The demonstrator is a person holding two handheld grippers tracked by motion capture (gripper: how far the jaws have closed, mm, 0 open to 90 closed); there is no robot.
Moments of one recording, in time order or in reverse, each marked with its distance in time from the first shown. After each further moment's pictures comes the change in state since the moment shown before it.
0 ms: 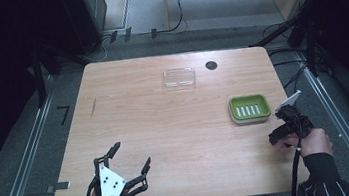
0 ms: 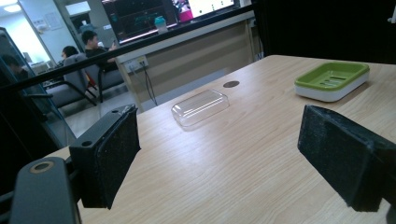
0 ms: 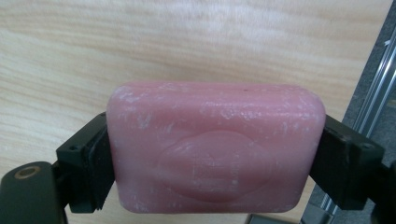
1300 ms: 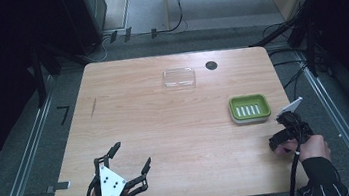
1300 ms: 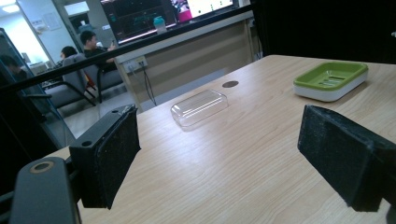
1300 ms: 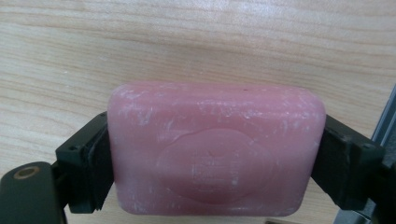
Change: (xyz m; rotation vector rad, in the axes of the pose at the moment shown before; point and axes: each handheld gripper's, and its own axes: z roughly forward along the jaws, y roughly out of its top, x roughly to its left) left arm 0.000 0.000 0.000 0.000 -0.006 0.003; right arm -0.006 -0.010 0.024 0.048 0.034 0.068
